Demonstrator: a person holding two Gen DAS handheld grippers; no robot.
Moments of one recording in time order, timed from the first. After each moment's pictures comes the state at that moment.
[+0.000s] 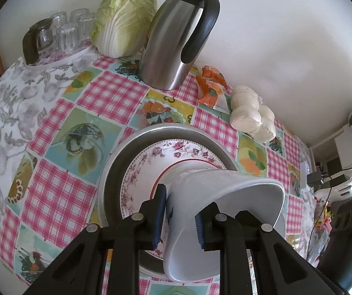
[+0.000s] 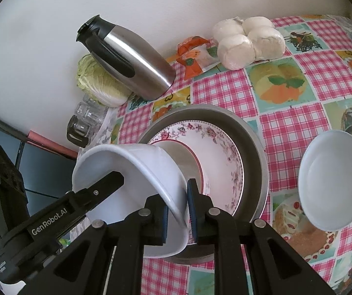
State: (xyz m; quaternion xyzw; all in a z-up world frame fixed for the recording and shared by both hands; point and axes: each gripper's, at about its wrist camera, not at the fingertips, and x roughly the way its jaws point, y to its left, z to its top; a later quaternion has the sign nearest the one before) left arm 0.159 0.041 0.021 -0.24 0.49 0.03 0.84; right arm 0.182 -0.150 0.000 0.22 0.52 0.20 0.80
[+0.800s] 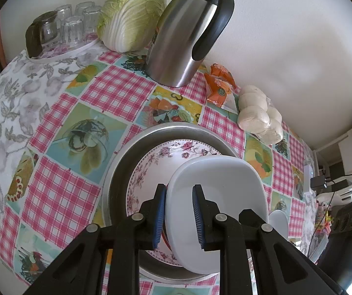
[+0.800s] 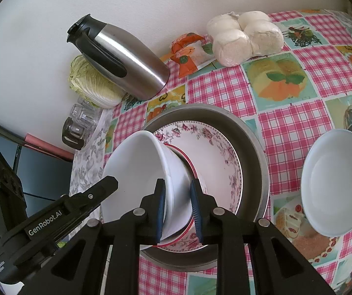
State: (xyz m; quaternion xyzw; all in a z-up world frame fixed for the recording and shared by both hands) left arm 0.164 0.050 0.012 -0.25 0.50 0.04 0.83; right arm 0.190 -0.148 -0.006 0.22 0.53 0.19 0.79
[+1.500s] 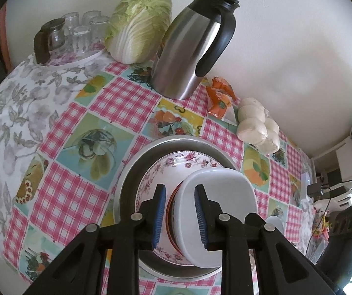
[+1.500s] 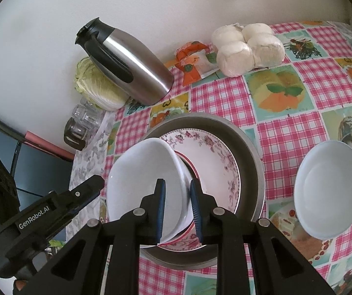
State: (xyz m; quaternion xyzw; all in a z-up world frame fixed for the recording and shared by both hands) left arm 0.155 0.063 0.030 -0.25 0.48 0.05 0.84; right arm 0.187 -0.150 0.007 0.21 0.52 0.20 0.80
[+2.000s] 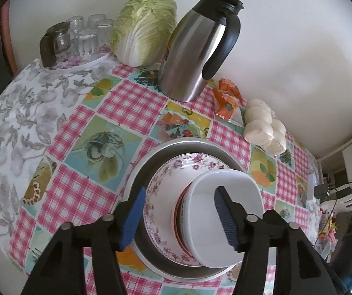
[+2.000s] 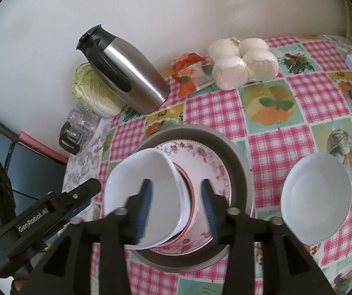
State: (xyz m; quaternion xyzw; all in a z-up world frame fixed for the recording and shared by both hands) left arm 0.155 0.065 0.032 -0.23 0.49 0.07 0.84; right arm 0.185 -0.154 0.020 0.18 0.50 0.17 0.83
